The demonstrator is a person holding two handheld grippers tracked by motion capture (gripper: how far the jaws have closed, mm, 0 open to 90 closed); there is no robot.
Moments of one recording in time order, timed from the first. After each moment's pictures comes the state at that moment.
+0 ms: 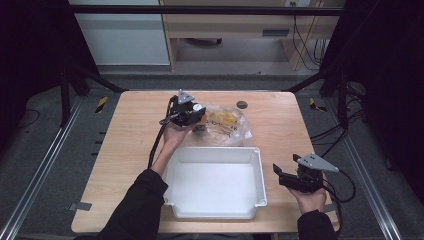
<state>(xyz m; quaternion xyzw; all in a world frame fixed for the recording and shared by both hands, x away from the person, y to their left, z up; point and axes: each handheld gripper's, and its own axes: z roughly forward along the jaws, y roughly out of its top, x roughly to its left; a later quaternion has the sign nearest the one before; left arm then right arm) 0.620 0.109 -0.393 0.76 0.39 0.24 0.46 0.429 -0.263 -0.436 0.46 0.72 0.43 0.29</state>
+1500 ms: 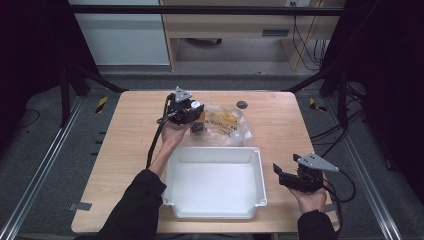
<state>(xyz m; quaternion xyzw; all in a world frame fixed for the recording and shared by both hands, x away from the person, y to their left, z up) 0.610 0.113 -0.375 0.75 0.39 0.26 0.47 0.429 -0.263 -0.436 0.46 0.72 0.43 0.29</state>
